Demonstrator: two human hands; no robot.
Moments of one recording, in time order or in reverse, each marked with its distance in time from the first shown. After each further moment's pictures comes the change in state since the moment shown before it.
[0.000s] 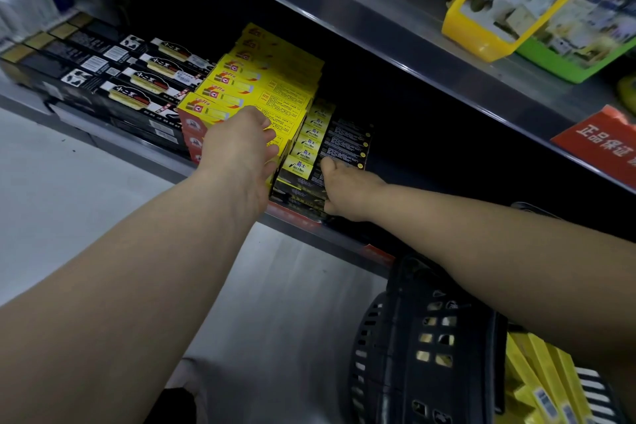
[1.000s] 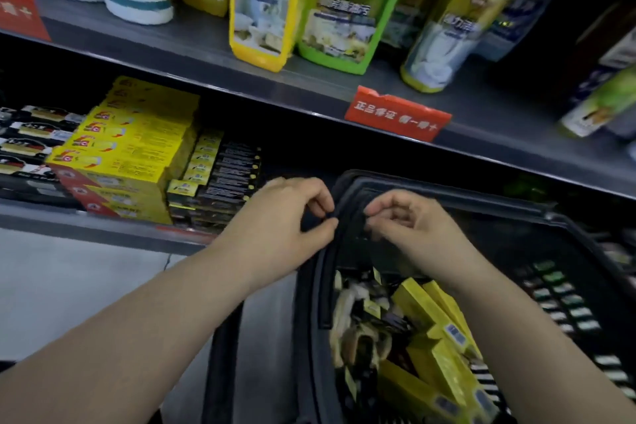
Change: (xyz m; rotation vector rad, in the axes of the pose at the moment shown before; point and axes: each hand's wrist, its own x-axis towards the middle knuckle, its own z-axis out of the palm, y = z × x) left_hand -0.111 -0.085 0.065 1.147 -0.762 1.110; right_hand -0.247 0.102 0.025 1.189 0.596 0.180
